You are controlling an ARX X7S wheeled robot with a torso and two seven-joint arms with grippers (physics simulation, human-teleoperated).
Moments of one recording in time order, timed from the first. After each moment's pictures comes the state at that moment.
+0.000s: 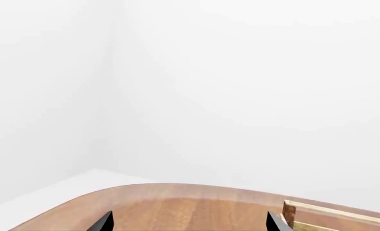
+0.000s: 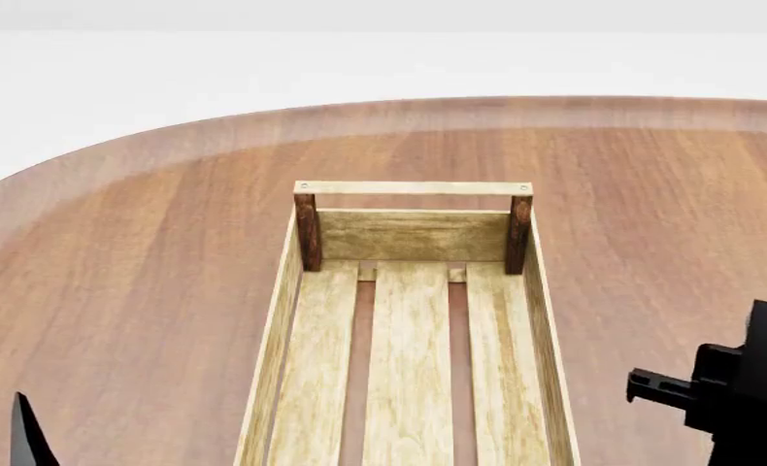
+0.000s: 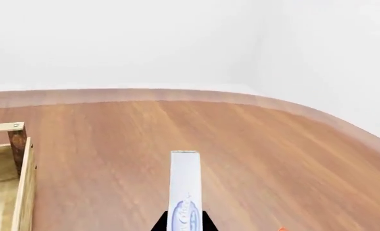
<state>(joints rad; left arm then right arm) 0.03 -0.32 0.24 0.01 -0.29 0.46 -0.46 0.43 0.57 -0.10 -0.27 0.63 0.80 0.73</state>
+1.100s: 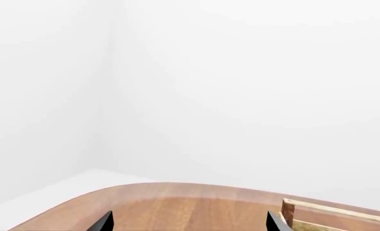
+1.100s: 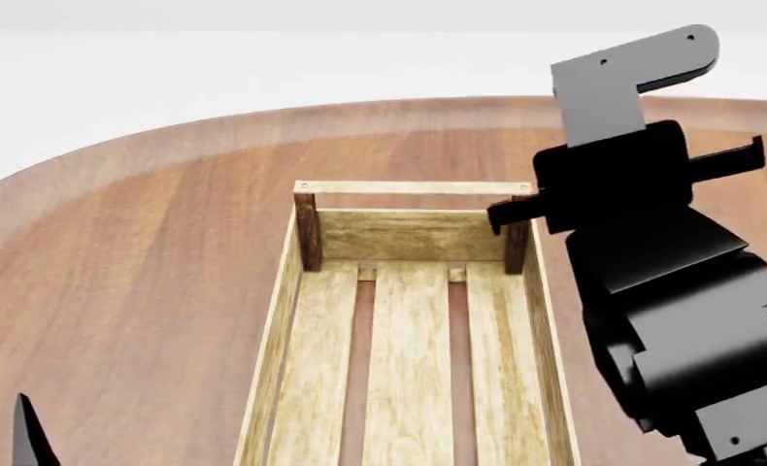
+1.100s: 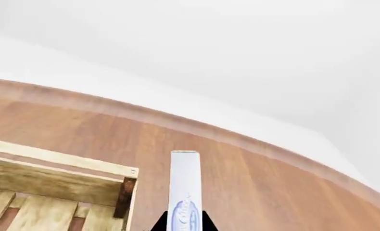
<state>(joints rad) 0.03 -0.33 0.25 0.01 -0.29 0.45 -0.47 1.16 0.41 -0.57 0.31 0.51 0.90 0.31</state>
